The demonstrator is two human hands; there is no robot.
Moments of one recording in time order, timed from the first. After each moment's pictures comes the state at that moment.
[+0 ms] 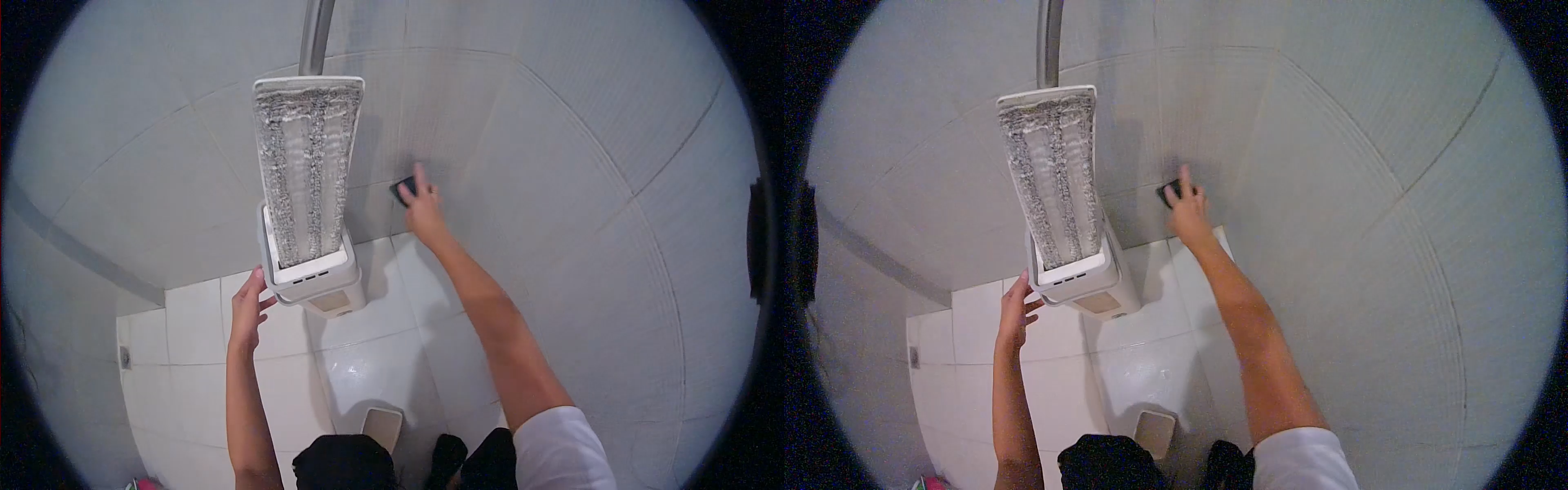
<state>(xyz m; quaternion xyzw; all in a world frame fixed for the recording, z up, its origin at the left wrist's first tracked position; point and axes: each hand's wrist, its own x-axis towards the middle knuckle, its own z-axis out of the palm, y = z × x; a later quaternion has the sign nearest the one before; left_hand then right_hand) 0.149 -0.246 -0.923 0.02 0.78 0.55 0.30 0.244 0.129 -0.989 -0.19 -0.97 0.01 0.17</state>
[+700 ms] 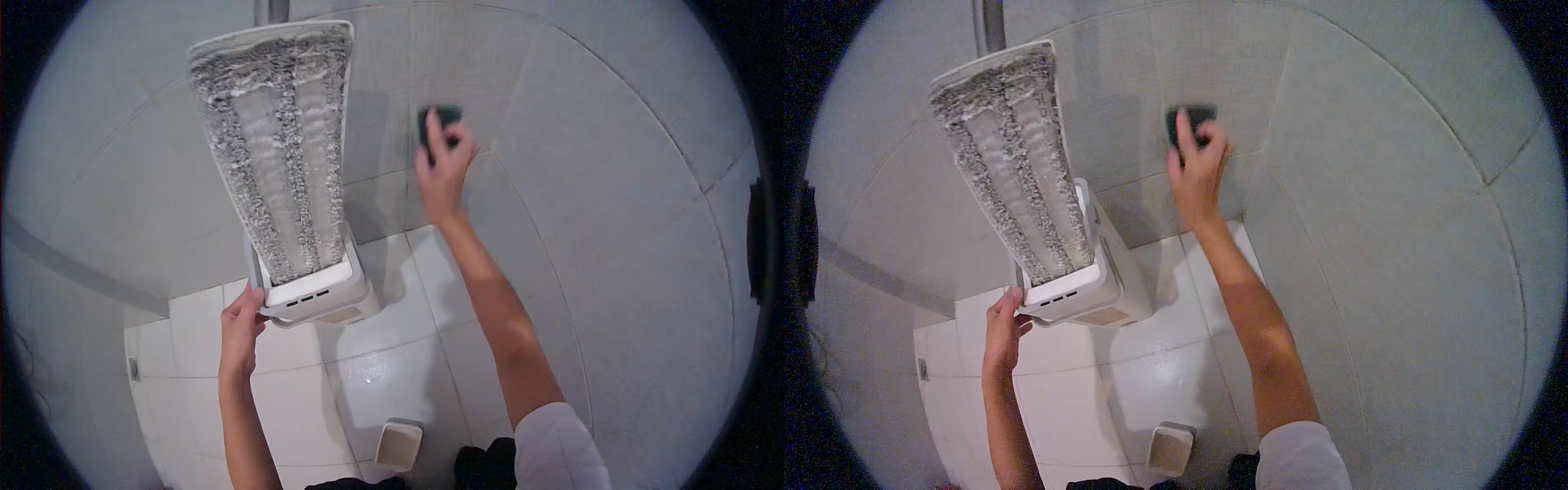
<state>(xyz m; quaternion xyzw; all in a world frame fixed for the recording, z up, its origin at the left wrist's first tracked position) 0.148 -0.231 -0.922 0.05 0.79 0.55 0.25 0.211 0.126 -0.949 -0.17 -0.77 0.10 0.61</state>
